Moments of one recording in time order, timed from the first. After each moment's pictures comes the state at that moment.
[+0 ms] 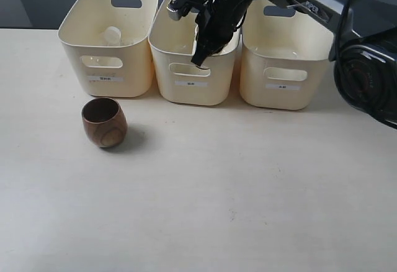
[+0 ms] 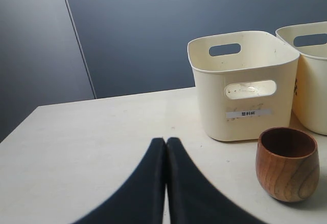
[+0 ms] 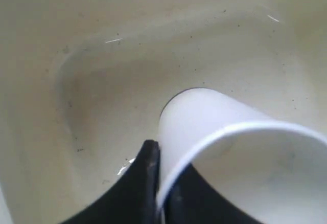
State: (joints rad) left arm 0.01 0.00 0.00 0.00 0.14 0.12; right arm 0.44 2.46 -2.29 0.19 1.08 -0.81
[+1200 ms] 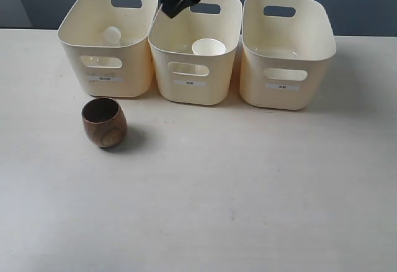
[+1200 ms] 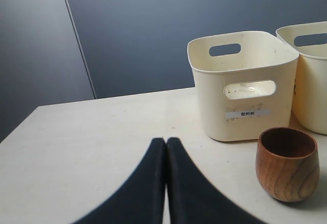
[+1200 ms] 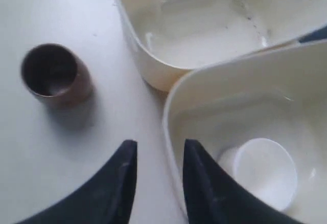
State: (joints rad) left arm 0.01 0.00 0.00 0.00 0.14 0.12; right arm 0.53 2.15 -2.23 0.34 1.22 -0.72
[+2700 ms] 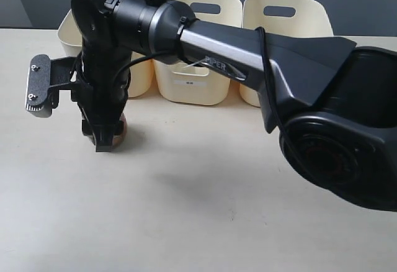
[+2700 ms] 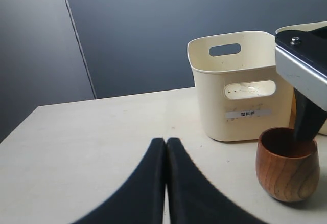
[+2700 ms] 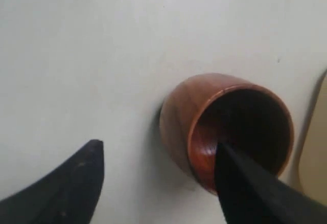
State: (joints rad) left arm 0.01 0.00 0.00 0.00 0.14 0.12; right arm 0.91 2.37 -2.17 0.12 1.13 -0.93
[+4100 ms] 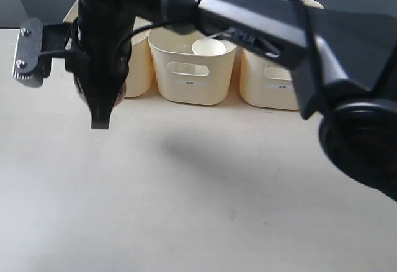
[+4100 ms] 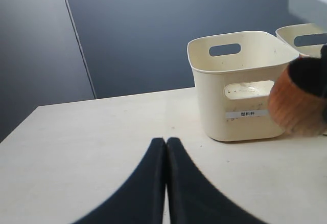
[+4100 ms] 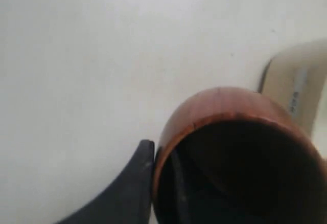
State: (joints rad) left arm 0.01 0.00 0.00 0.00 0.14 0.12; right arm 0.91 2.26 -2.17 0.06 1.17 -0.87
